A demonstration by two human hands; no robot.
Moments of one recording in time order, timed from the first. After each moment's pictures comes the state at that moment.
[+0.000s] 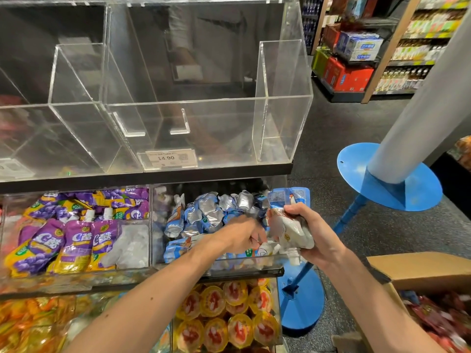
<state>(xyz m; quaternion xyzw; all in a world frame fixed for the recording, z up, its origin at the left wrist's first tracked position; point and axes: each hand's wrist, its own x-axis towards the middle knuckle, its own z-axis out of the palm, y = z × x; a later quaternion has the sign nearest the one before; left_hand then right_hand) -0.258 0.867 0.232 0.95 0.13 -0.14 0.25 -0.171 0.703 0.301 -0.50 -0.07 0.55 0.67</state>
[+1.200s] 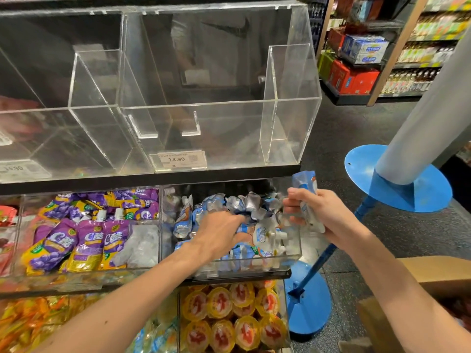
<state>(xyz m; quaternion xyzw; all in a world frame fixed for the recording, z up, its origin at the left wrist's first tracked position) -0.310 0.884 0.259 0.98 0.18 -0.03 0.03 -0.154 0.715 0.329 -0.66 -0.18 0.40 0.61</state>
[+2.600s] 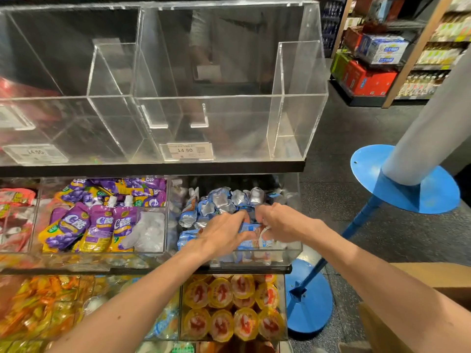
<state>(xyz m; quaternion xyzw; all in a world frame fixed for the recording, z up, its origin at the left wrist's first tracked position) -0.320 0.866 0.254 0.94 0.26 -0.03 0.23 -0.169 0.767 0.280 -0.76 -0.60 0.23 -0.01</state>
